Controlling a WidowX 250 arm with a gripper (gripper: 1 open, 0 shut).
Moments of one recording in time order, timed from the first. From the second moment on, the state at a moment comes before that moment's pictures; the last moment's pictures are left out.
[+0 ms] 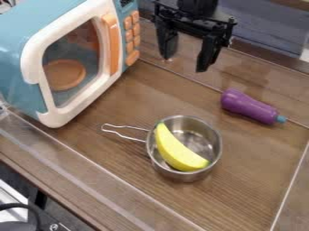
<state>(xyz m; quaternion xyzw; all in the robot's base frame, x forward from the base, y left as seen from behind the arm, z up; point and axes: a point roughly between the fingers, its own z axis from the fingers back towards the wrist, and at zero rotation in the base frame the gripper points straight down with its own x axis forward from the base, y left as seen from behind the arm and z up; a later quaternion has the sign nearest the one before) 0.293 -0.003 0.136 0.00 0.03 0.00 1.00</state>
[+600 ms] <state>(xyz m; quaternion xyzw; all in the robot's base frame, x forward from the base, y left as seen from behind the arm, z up) 0.325 -0.086 0.073 -0.04 0.08 0.33 0.94</state>
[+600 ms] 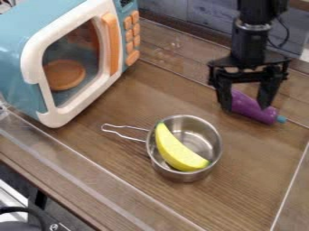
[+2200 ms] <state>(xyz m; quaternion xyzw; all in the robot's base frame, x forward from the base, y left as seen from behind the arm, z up) 0.367 -0.090 0.028 -0.08 0.02 0.53 0.85</state>
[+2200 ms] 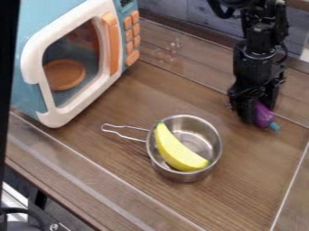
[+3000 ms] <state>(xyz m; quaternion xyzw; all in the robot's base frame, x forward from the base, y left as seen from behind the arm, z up) 0.366 -0.100 0.037 -0.08 0.03 0.53 0.84</state>
